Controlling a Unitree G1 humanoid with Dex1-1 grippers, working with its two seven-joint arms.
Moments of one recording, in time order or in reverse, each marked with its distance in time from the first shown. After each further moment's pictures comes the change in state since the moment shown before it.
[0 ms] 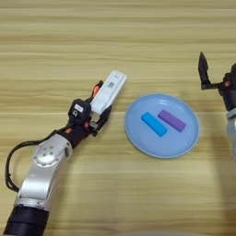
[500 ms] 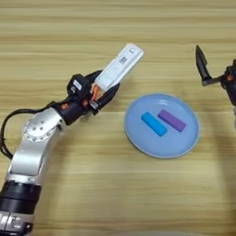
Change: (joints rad) left arm -0.143 0.091 0.022 -0.086 -0.101 -0.011 -0.203; right arm -0.011 -0.087 0.024 -0.126 0.044 0.014 0.171
